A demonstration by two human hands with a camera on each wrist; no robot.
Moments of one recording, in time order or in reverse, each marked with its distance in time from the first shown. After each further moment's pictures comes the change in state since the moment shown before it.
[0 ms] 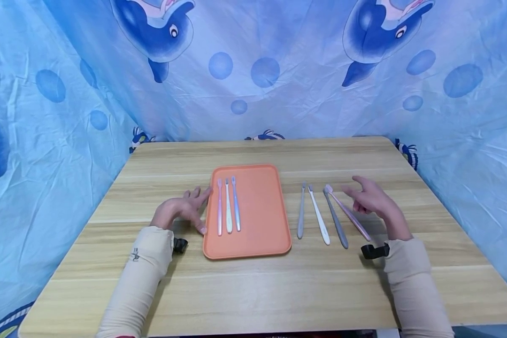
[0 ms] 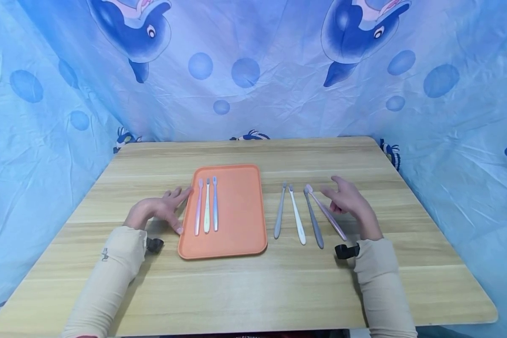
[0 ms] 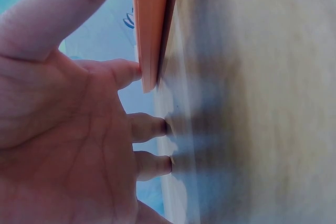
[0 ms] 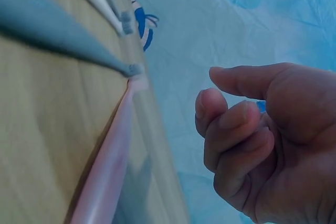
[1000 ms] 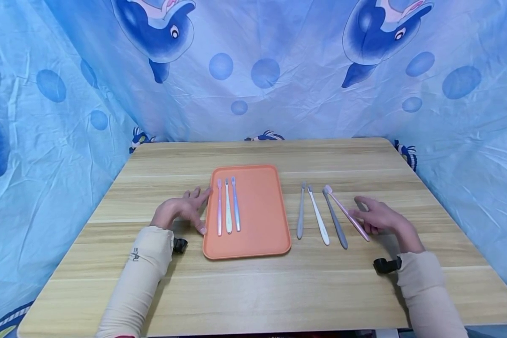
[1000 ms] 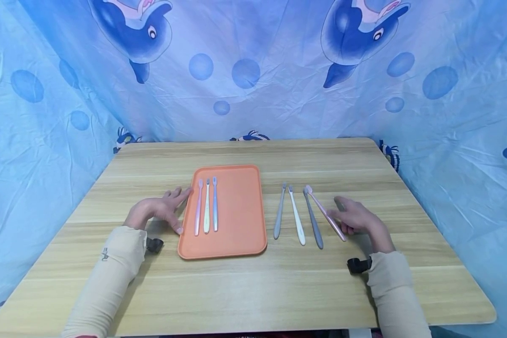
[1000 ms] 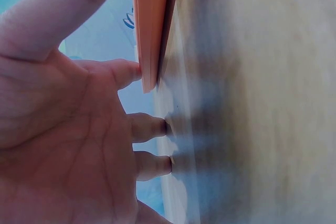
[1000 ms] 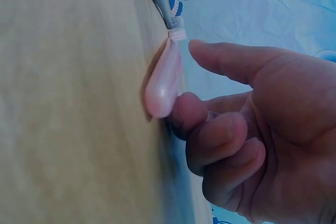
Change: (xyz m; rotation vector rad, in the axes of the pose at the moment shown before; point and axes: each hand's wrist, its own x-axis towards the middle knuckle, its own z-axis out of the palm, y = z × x) left_hand -0.001 0.000 0.001 -0.006 -0.001 -0.006; right_hand -0.019 0.041 0.004 -0.154 -0.158 0.060
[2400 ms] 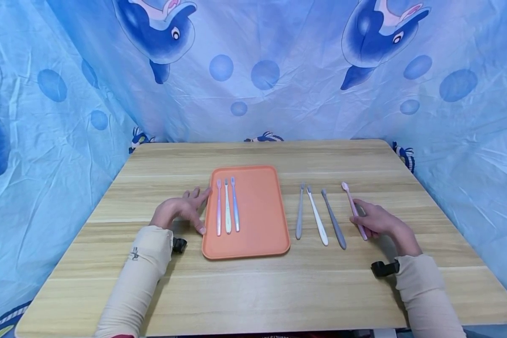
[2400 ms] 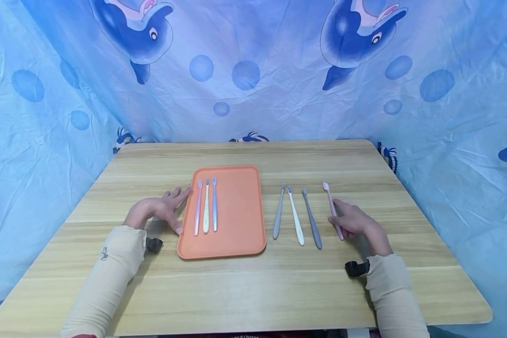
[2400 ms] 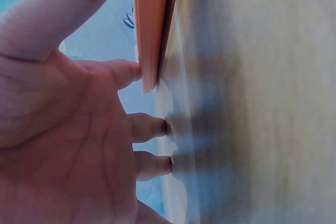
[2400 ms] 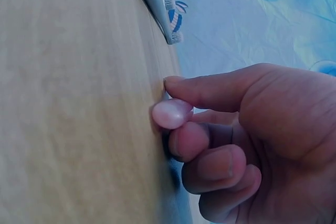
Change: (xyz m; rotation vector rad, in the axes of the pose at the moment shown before) left_hand 0.000 0.000 -0.001 -0.004 -0.009 -0.014; right_hand -0.004 -0.004 0.007 -0.045 -0.011 -0.006
